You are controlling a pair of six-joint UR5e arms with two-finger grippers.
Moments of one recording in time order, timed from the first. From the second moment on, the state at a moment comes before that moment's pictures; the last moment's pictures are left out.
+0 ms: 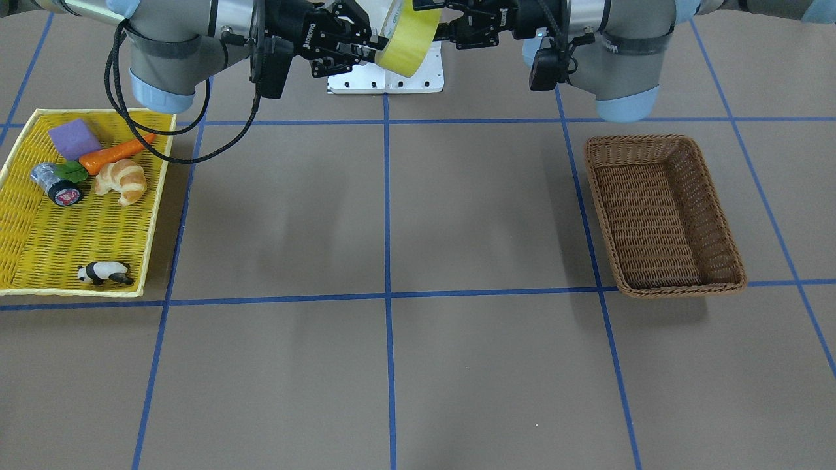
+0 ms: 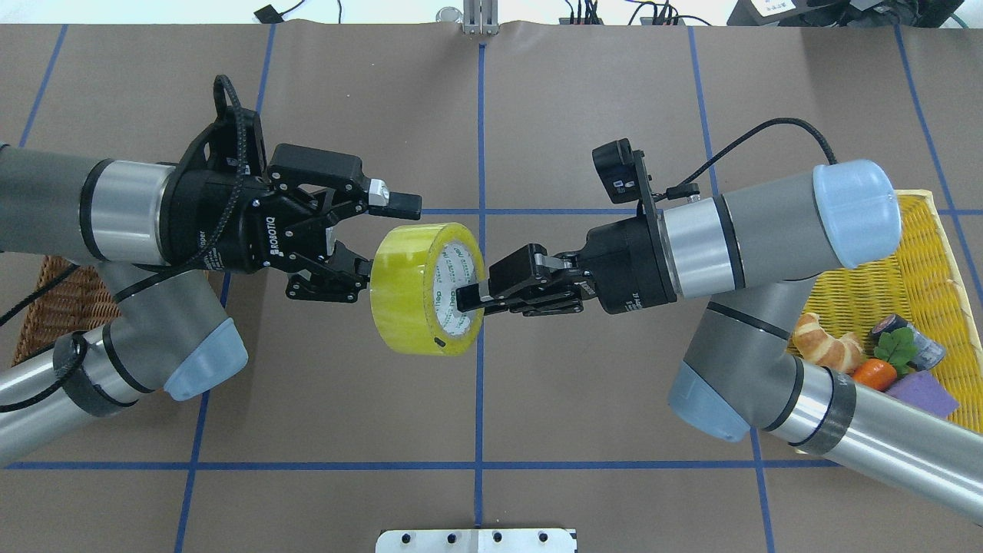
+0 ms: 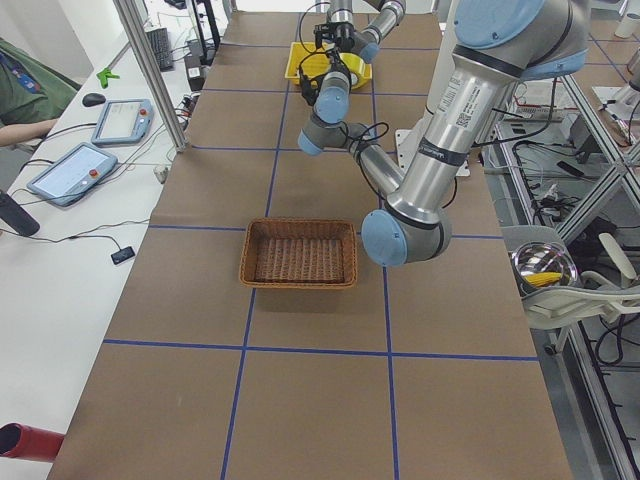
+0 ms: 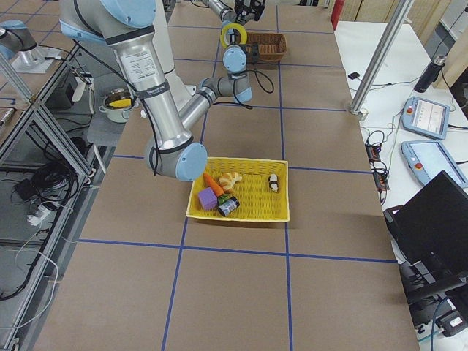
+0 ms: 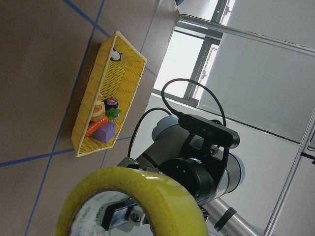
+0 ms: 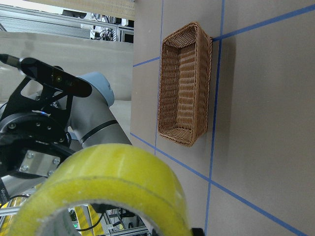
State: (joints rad) left arm -0.68 -2.07 -1.75 -3.24 -2.12 -2.36; right arm 0.60 -1.09 1.79 -0.27 2.19 1.75
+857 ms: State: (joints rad) left arm -0.67 -2.06 -1.75 -3.24 -2.10 -2.36; right arm 0.59 -1.09 1.80 -0.26 2.19 1.75
